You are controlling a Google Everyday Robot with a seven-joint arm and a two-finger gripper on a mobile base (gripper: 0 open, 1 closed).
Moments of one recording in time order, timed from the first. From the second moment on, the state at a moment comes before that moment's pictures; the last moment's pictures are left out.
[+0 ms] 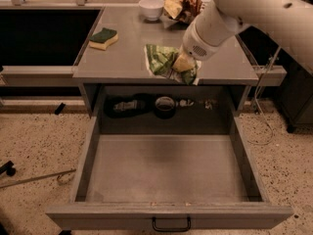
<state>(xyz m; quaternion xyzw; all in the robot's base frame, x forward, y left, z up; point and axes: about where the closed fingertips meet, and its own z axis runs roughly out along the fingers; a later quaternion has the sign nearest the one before) 0.645 -0.065 0.898 -0.58 0.75 0.02 0.30</state>
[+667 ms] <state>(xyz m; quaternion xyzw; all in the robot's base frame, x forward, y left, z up) 0.586 -0.061 0.869 -0.59 0.75 0.08 0.29</state>
